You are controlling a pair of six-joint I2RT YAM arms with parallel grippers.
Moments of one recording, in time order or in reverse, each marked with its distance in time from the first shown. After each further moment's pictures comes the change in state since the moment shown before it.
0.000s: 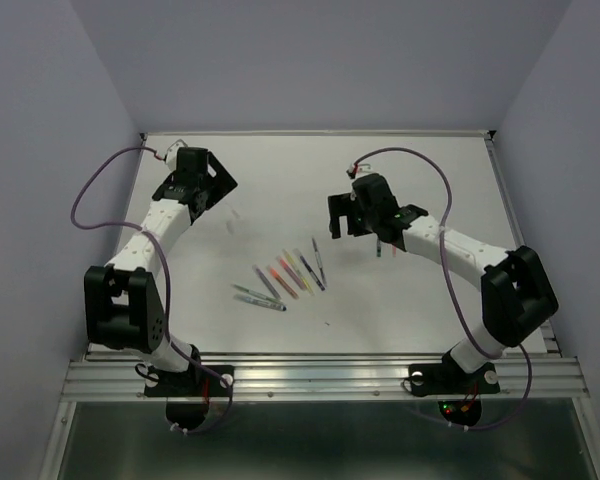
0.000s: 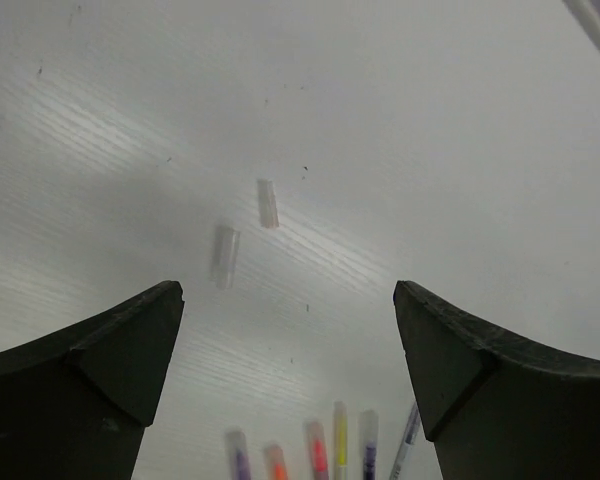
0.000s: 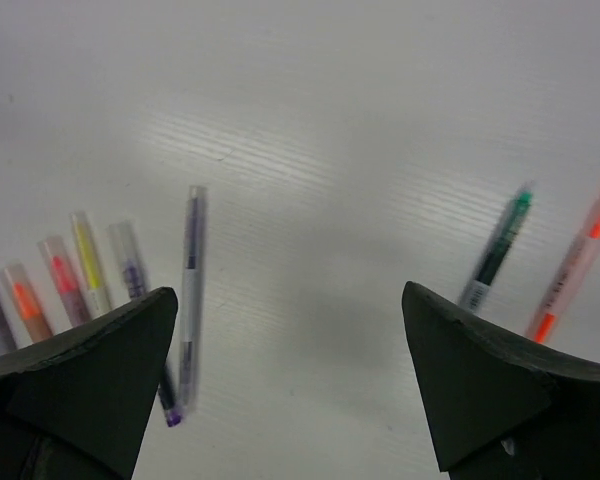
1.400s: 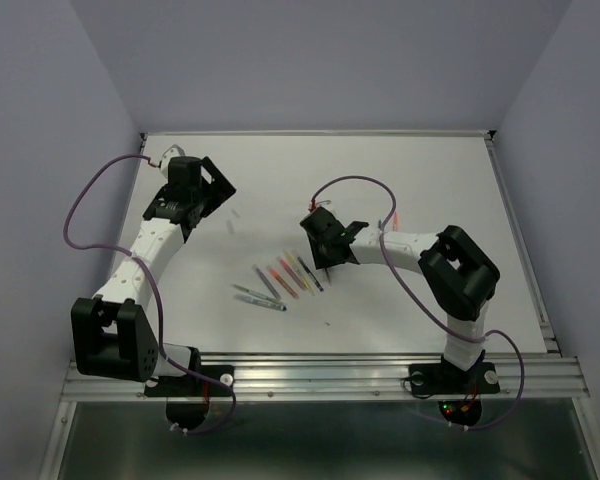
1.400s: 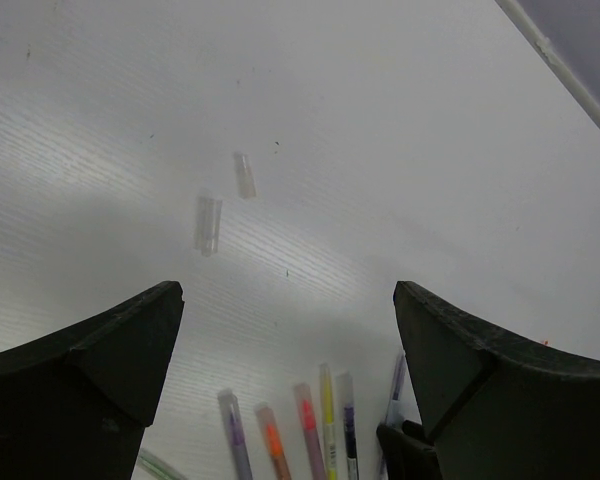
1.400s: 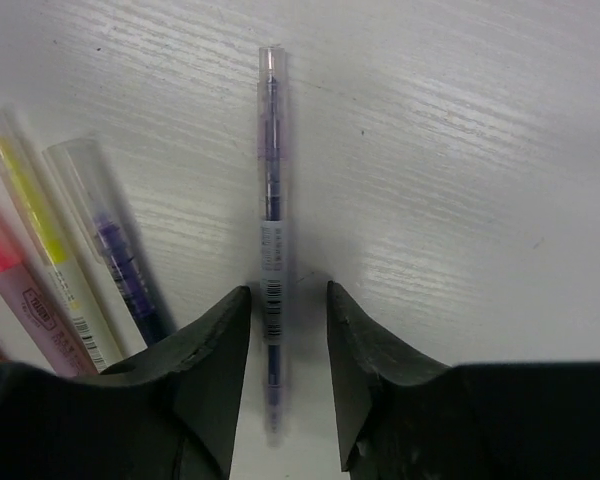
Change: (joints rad) left arm -0.004 -0.220 -0.119 0.028 0.046 -0.001; right arm 0.268 0.335 0.118 -0.122 0.173 0.168
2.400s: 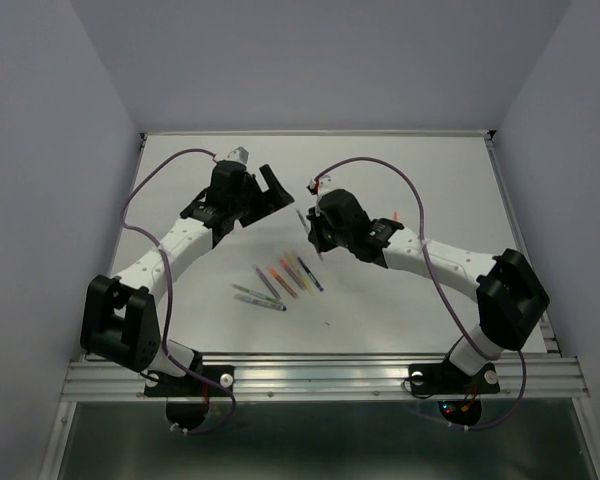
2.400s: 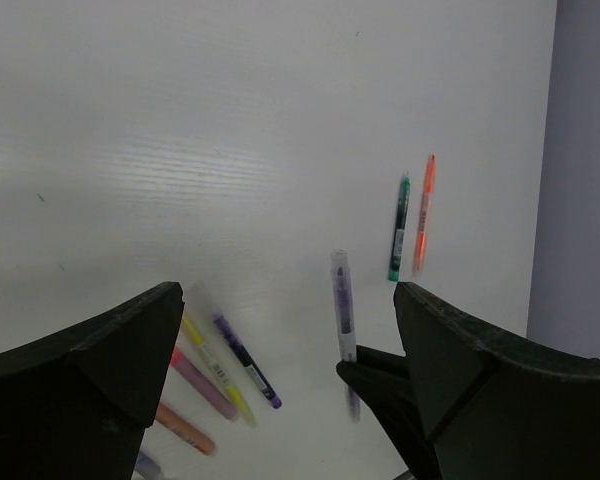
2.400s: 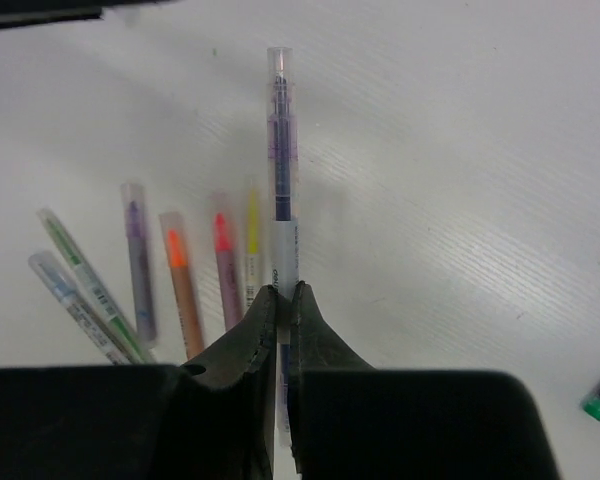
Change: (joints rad) left arm -0.227 0.070 -0.015 0.156 0.268 -0.010; right arm 0.000 -0.278 -0.060 0.160 -0.134 -0.163
